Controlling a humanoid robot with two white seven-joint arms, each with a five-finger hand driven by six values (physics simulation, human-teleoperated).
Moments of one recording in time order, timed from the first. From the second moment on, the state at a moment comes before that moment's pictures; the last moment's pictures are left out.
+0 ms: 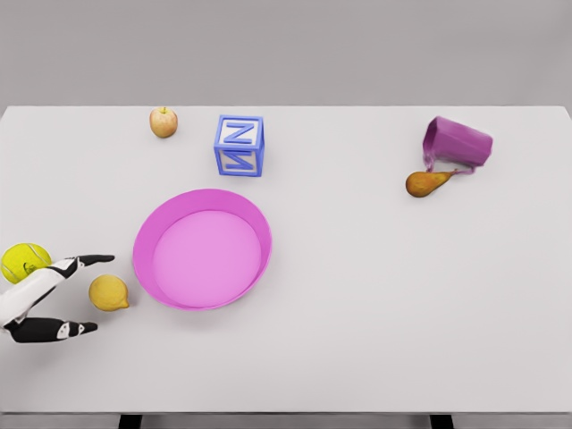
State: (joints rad) left arm 0.38 0.79 0.03 -1.62 0.04 -0.61 -0.31; right arm 0.05 0.00 -0.30 0.08 0.25 -0.01 0.09
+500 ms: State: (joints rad) left arm 0.33 0.76 -0.01 -1.59 0.04 -0.61 -0.31; right arm 0.05 0.00 -0.30 0.08 0.25 -0.01 0.09
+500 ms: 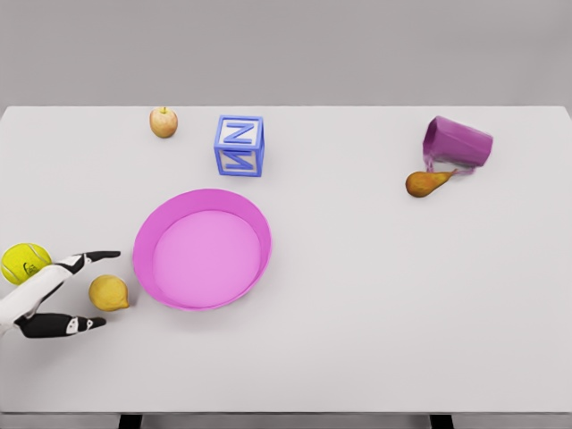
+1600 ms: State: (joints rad) left arm 0.31 0.76 -0.05 -1.57 0.04 -0.61 -0.31; right arm 0.05 0.00 -0.30 0.08 0.25 -0.01 0.09
